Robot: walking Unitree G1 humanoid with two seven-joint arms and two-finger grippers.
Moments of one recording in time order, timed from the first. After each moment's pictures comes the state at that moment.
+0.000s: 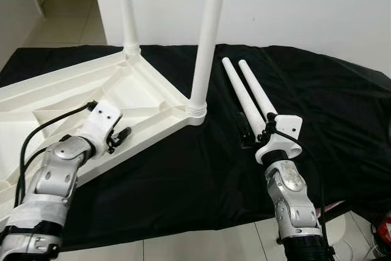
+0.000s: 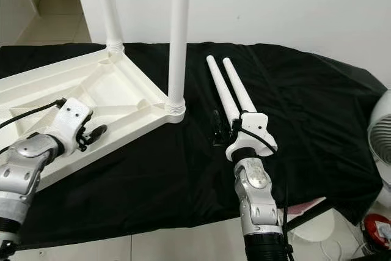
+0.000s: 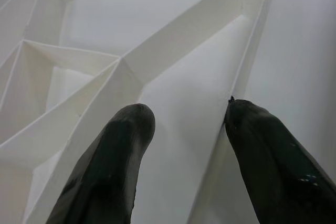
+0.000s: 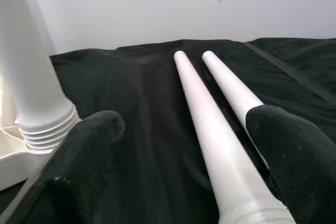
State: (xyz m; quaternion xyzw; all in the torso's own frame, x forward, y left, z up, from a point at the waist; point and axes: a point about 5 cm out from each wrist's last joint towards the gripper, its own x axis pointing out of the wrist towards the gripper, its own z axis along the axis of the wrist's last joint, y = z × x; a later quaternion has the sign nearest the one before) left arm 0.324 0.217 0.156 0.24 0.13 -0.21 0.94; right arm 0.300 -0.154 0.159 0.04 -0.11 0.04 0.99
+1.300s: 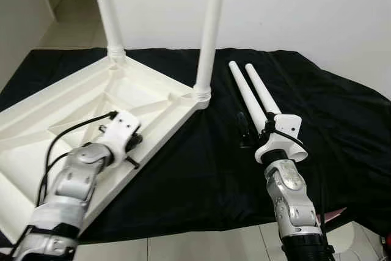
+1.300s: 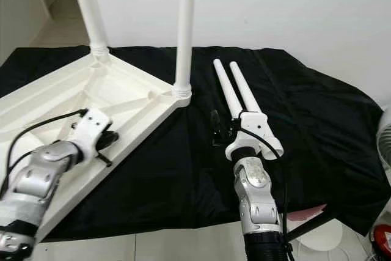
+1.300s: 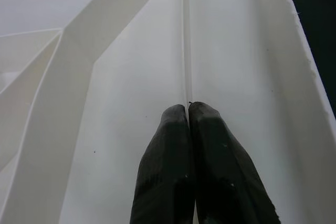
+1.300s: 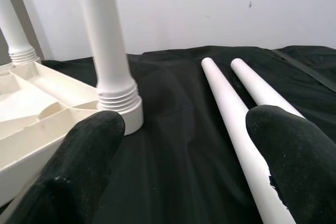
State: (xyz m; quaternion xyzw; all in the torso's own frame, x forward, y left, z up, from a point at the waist) left arm 0.325 0.150 0.140 0.19 0.15 -0.29 0.92; right arm 0.301 -0.151 0.160 0.04 -0.11 0.05 0.99
